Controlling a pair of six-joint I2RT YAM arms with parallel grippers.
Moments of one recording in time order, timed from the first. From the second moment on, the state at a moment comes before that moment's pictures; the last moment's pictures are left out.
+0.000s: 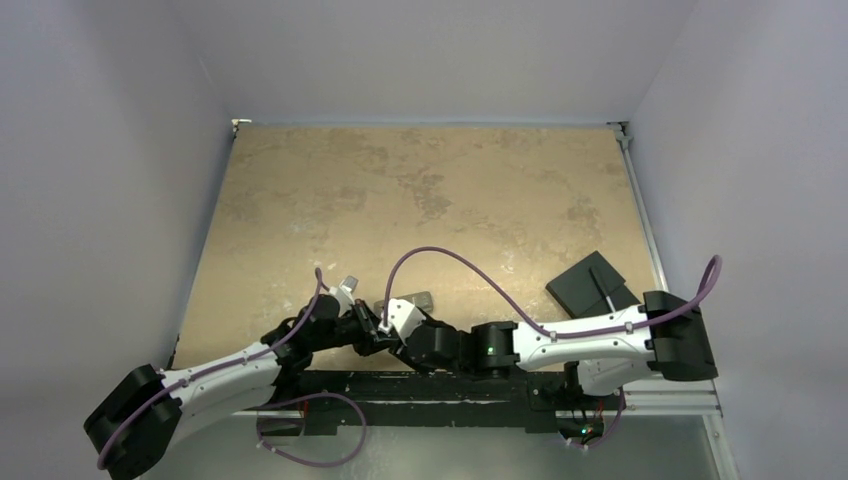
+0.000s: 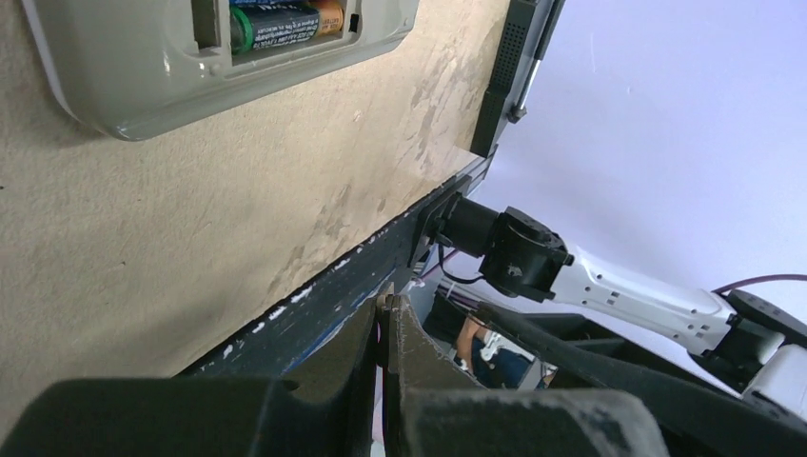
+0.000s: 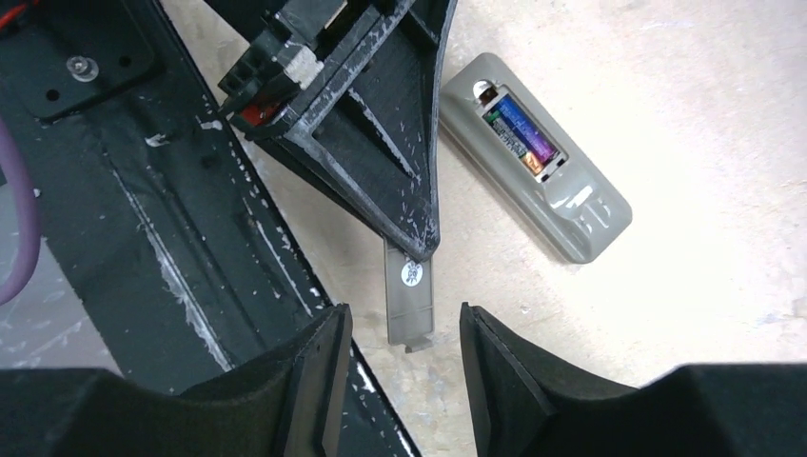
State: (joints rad) left arm -0.79 0.80 0.03 0.29 0.33 -1.52; right arm 1.50 1.34 0.83 -0.26 0.41 0.26
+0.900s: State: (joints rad) left arm -0.79 0.78 0.03 0.28 0.33 -1.62; right arm 1.59 1.60 0.98 -0.43 0.70 0.25
